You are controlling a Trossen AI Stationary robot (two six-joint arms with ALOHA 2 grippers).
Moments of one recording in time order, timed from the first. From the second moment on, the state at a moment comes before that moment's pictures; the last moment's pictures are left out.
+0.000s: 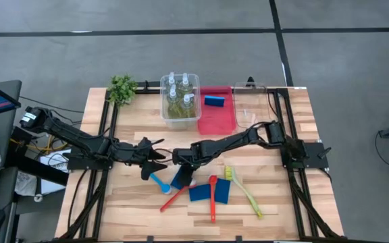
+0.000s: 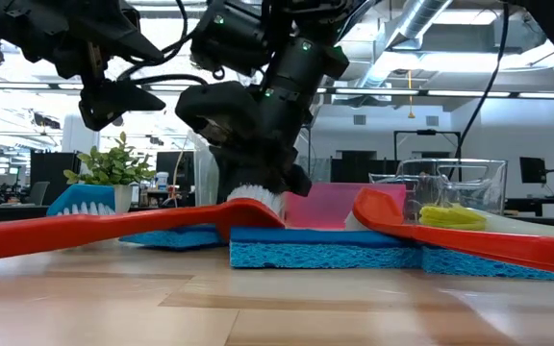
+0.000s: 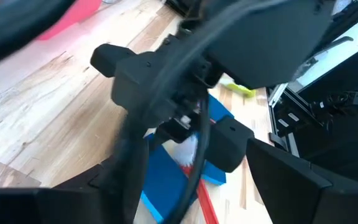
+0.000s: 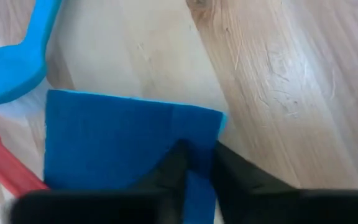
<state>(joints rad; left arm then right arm) -0.35 0.97 0.37 0.20 -0.26 -0.72 0.13 2.12 1.60 -0.54 -0.06 0.53</state>
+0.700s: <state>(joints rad) -0.35 0.97 0.37 0.20 -0.29 -0.71 0.10 1.72 1.60 -0.89 0.10 0.46</state>
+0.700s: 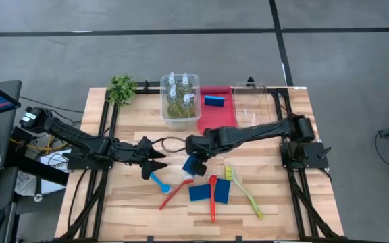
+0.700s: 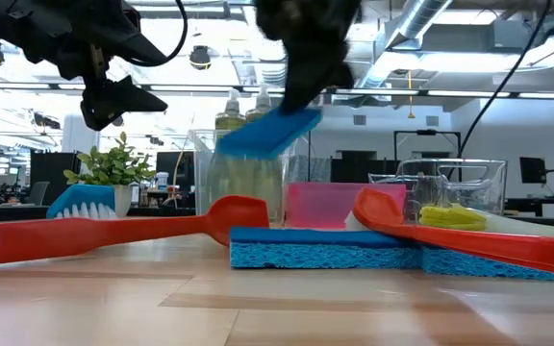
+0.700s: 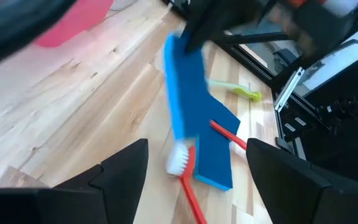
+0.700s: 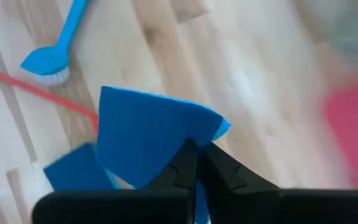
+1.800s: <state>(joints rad) -0.35 0.97 0.37 0.20 -0.65 -0.71 -0.43 1.64 1.60 -1.12 0.23 -0.21</state>
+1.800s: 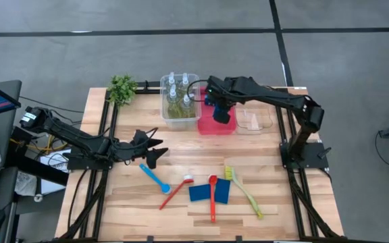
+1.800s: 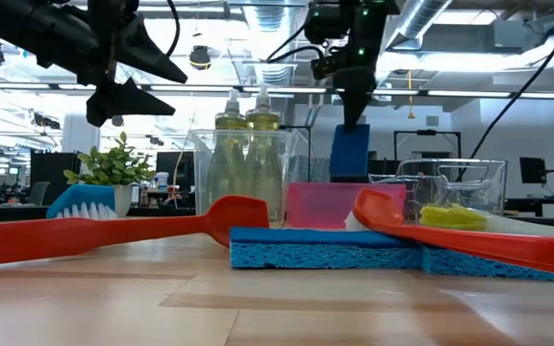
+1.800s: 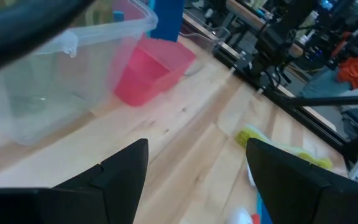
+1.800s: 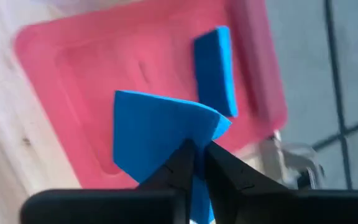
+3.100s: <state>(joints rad) -0.35 0.97 0.37 0.22 -0.50 -0.78 -0.02 1.62 1.60 -1.06 0.12 0.08</state>
